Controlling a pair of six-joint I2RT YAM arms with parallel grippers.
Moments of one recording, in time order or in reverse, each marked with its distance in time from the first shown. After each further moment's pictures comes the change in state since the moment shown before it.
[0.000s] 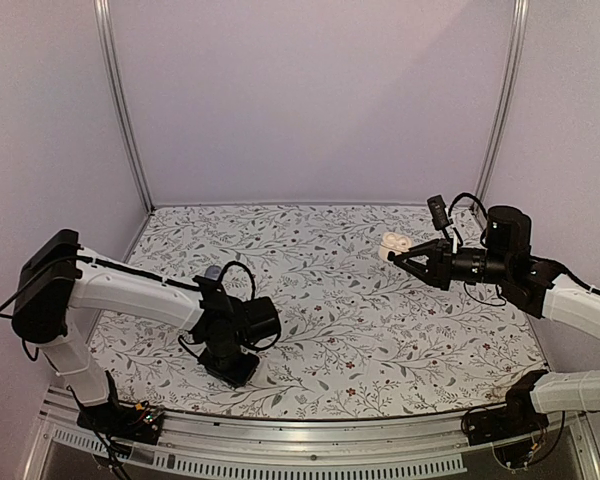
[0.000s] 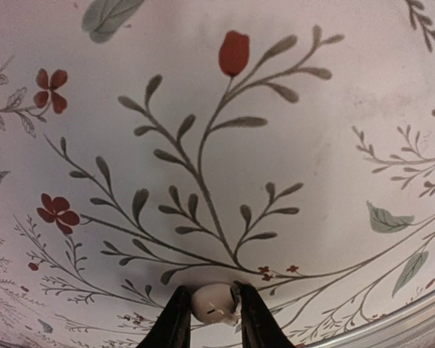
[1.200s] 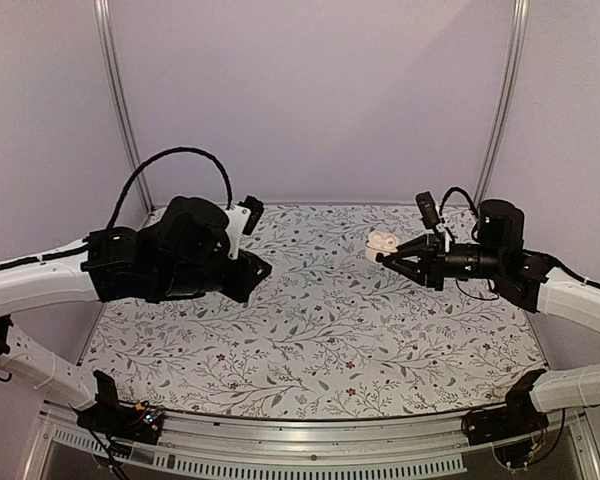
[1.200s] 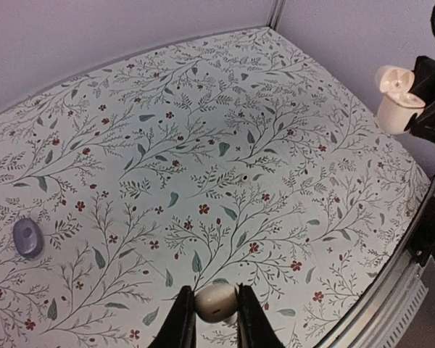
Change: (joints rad) left arm -0.005 -0.432 0.154 0.322 -0.297 0.239; right arm 0.045 0.055 0.042 0.042 -0.085 -0.065
